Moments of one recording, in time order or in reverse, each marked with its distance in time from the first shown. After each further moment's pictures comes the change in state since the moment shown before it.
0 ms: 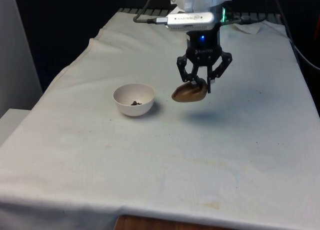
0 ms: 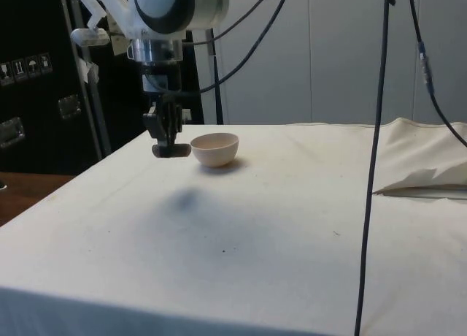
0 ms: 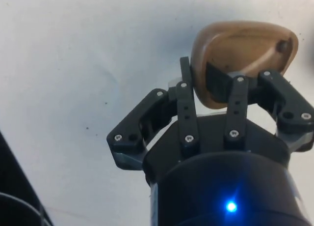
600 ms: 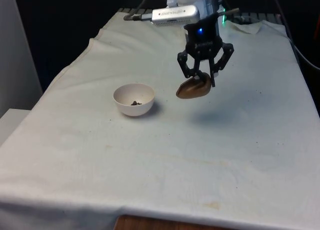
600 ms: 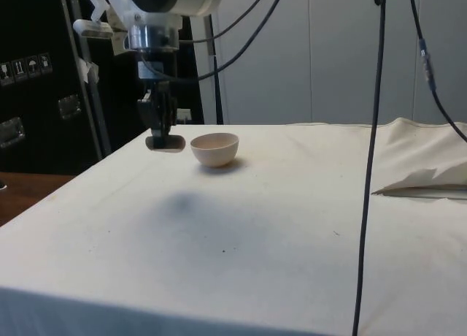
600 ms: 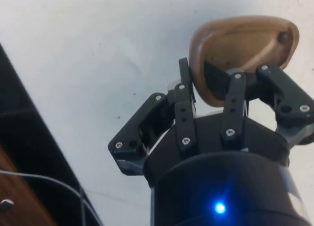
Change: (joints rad) arm 0.000 -0.005 -0.024 0.056 0.130 -0.103 -0.117
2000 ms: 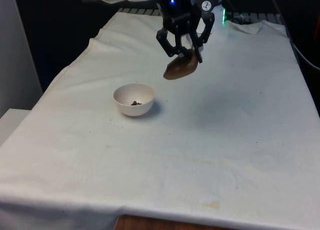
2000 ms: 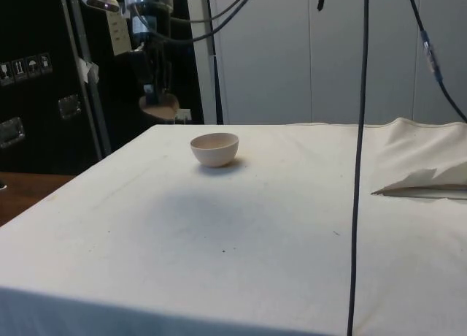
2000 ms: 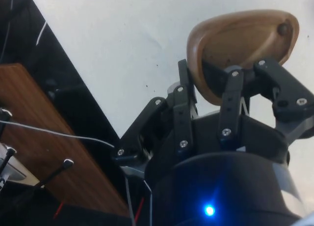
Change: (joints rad) arm -0.003 0.031 -0.146 0.237 0.158 -0.341 -0.108
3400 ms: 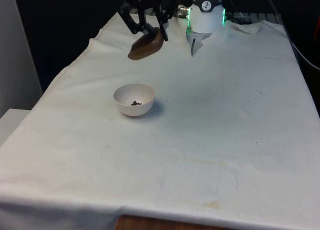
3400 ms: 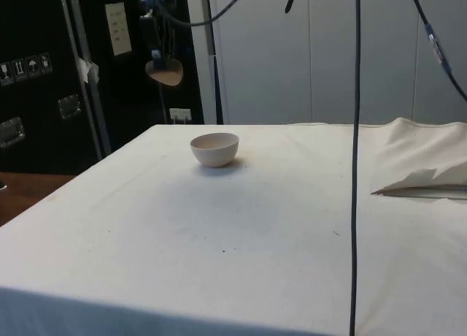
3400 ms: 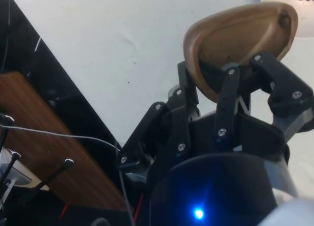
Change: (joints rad) arm -0.004 0.049 -0.151 0.195 0.013 -0.182 -0.120
